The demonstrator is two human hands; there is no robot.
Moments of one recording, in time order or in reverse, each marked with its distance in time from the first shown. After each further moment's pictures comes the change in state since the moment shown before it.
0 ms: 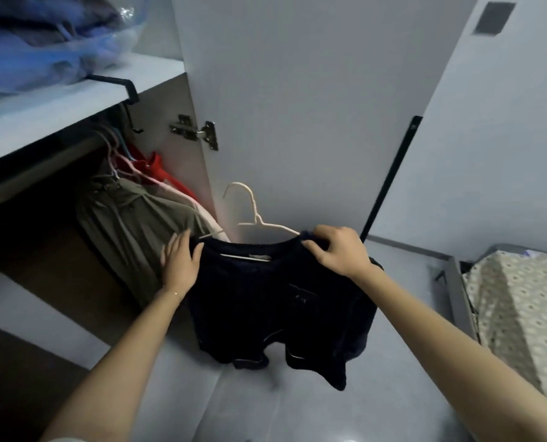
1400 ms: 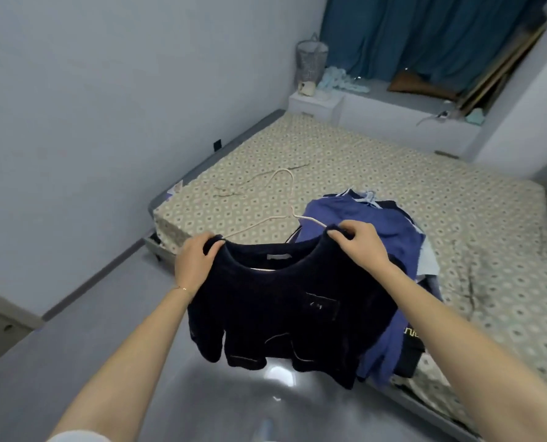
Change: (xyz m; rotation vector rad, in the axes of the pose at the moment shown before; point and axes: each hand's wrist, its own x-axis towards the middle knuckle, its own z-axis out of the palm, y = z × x) left_hand -0.302 0.693 0.312 -0.525 -0.902 1.103; right_hand -0.558 0.243 -0.343 -0.254 0.737 1.441
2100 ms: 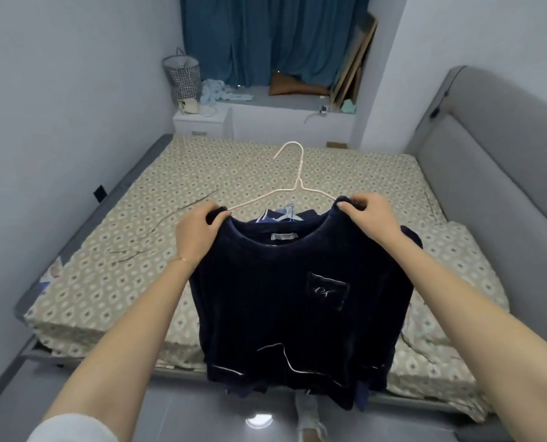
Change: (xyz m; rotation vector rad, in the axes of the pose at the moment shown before) left_hand 0.239 0.174 0.148 -0.138 -0.145 0.427; right_hand 0.115 0.100 -0.136 -0.083 0.334 0.297
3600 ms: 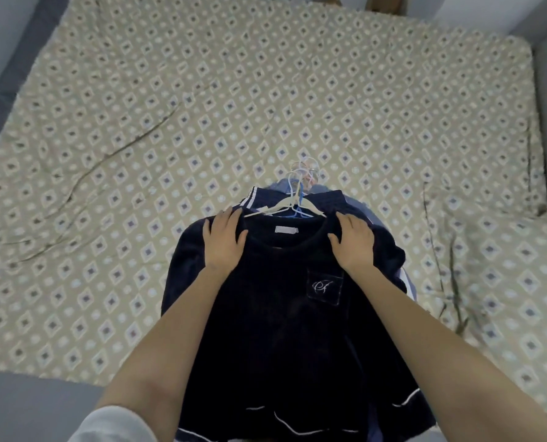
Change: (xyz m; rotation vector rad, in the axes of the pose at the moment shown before) left_hand 0.183 -0.206 0.425 0.251 -0.573 -0.256; right_hand 0.287 0.287 0.317 -0.457 -0.456 0.341
